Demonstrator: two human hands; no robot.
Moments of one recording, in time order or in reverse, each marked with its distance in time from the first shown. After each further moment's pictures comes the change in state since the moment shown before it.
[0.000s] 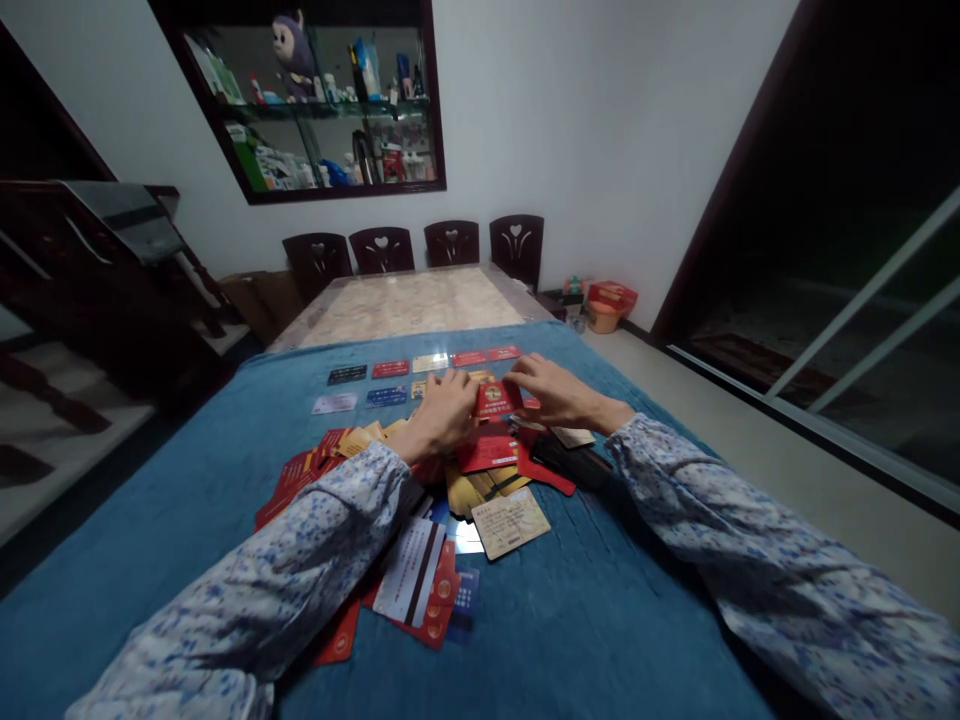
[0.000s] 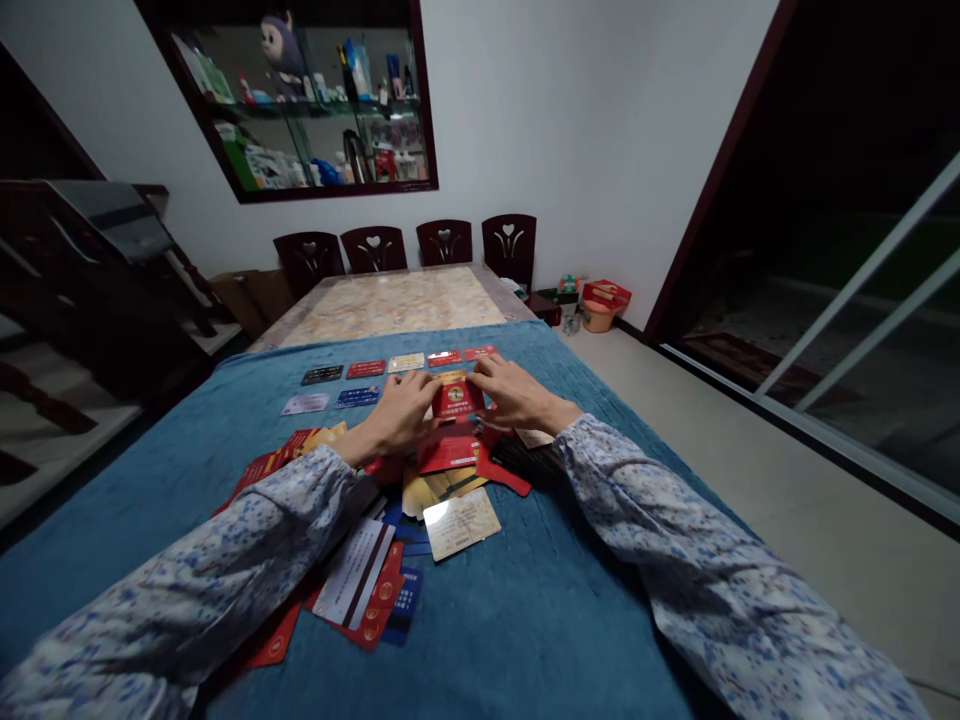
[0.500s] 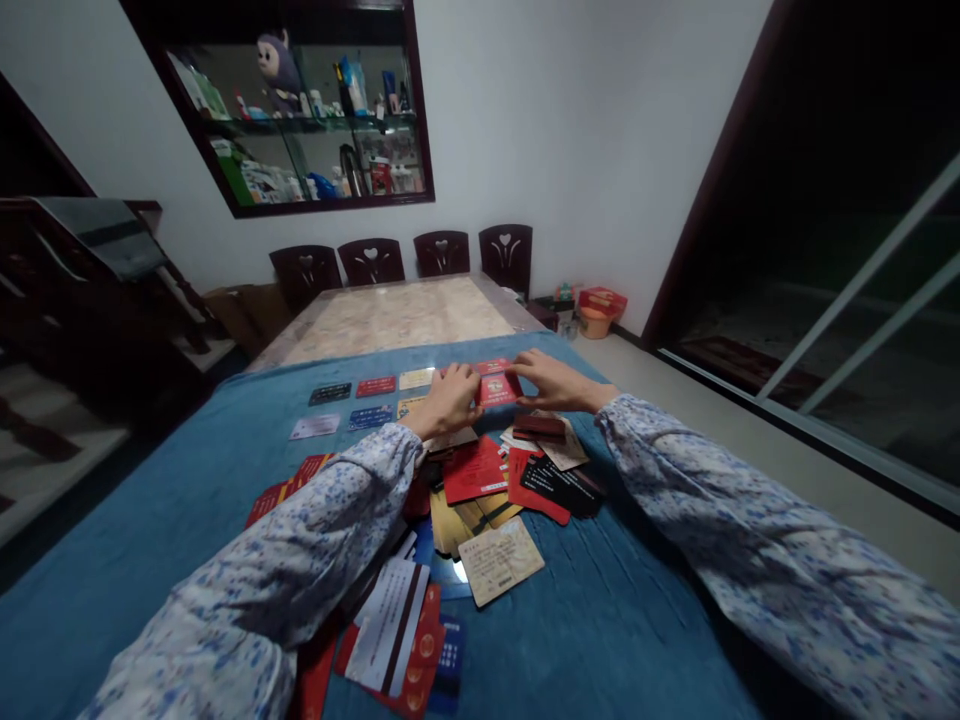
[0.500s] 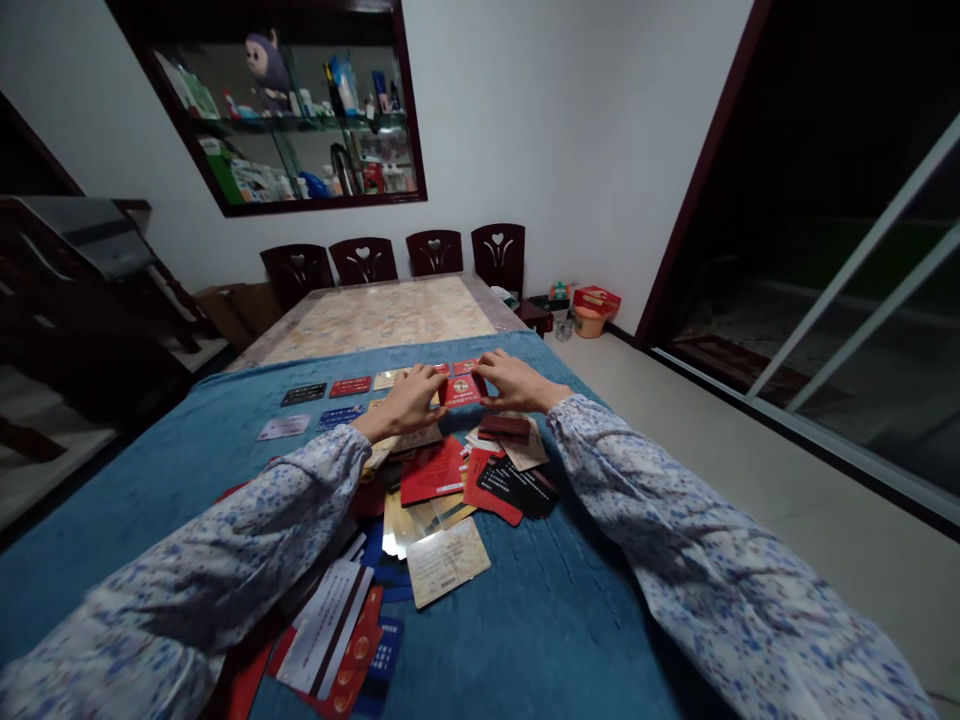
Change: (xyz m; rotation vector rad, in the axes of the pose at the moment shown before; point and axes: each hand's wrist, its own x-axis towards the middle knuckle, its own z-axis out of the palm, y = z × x) left_hand 0.065 -0.013 0.011 -0.067 -0.052 0.032; right_hand 0.008 0.064 0.003 0.023 -0.060 0.078
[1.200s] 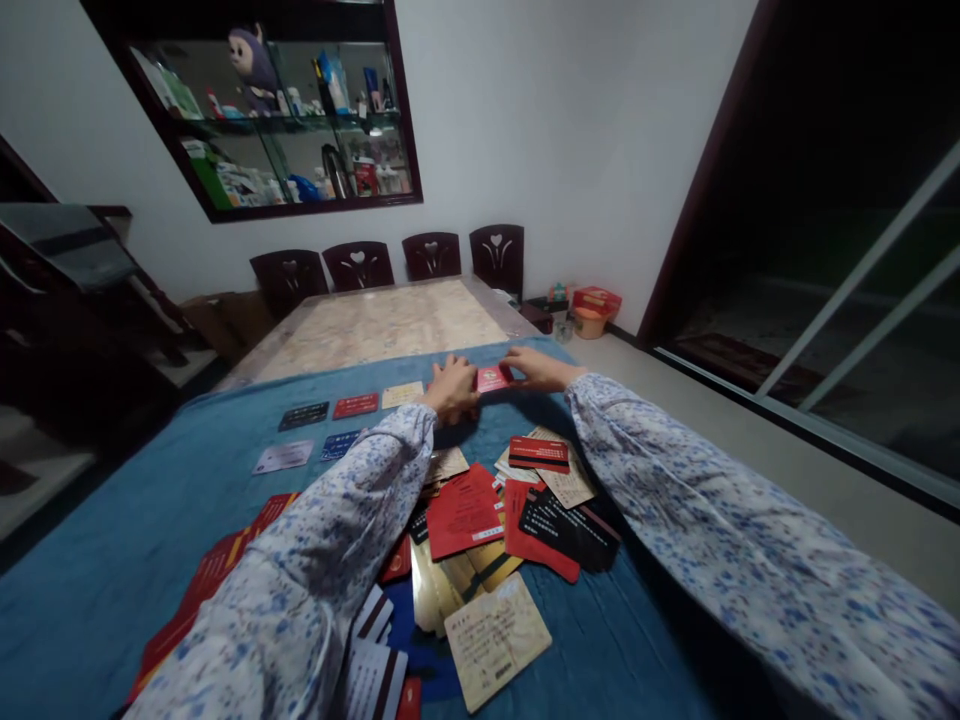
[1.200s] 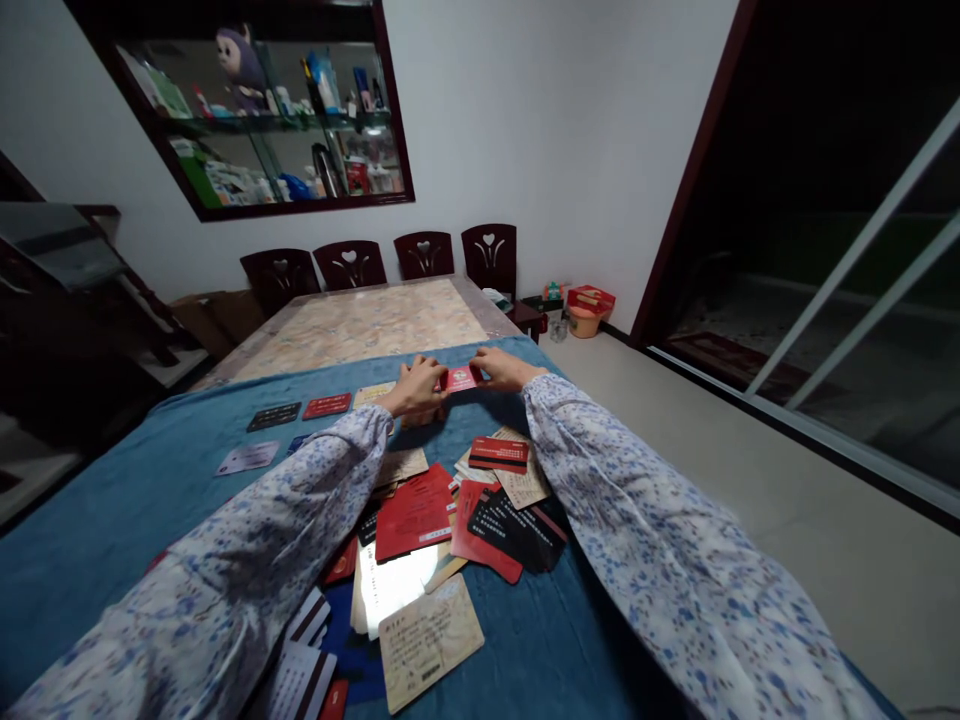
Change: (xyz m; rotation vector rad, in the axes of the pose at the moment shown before) left_hand 0.089 -0.028 0.034 -0.065 -0.047 -0.087; right_hand 0.049 0.081 0.034 0.044 -0.110 0.092
